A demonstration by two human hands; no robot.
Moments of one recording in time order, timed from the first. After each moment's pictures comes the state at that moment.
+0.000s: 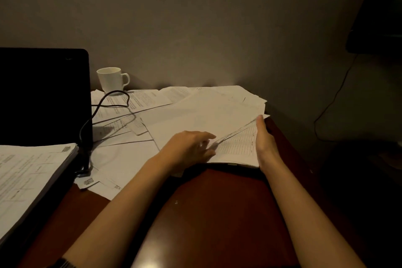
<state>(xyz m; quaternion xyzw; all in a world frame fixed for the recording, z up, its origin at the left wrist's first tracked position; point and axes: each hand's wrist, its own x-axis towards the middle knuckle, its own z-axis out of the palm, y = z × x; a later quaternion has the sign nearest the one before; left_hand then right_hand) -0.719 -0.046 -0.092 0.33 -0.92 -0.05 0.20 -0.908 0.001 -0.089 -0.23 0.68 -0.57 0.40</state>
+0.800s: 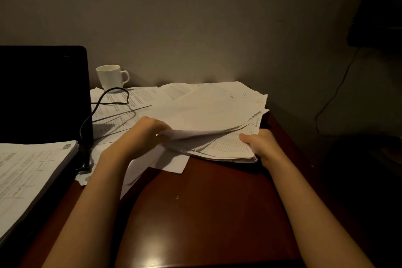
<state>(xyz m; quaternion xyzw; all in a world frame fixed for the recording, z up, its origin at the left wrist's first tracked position) -0.648 -0.077 -0.079 0.41 -0.89 -0.04 0.17 -0.911 0.006 -0.093 -0.33 0.72 -0.49 0.37</state>
